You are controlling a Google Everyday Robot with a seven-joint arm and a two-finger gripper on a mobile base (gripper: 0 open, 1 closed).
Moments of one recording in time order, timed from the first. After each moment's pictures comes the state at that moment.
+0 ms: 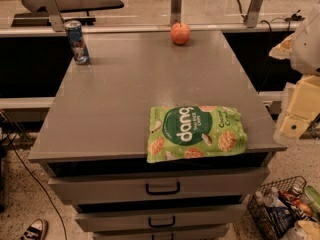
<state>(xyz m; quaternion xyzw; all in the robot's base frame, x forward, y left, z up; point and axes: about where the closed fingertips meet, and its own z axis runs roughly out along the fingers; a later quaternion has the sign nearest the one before) 0.438 -0.217 0.976 -0.60 0.78 -0.03 0.16</state>
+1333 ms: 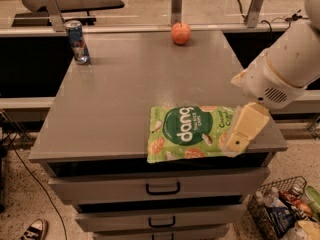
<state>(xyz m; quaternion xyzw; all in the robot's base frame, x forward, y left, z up) 0.461 -0.160 0.903 -0.58 0.79 0.05 0.20</state>
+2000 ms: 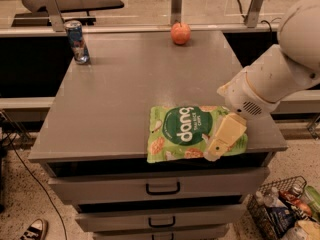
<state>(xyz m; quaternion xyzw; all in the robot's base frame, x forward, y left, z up) 0.479 -0.136 0.862 -0.57 0.79 0.08 0.22</state>
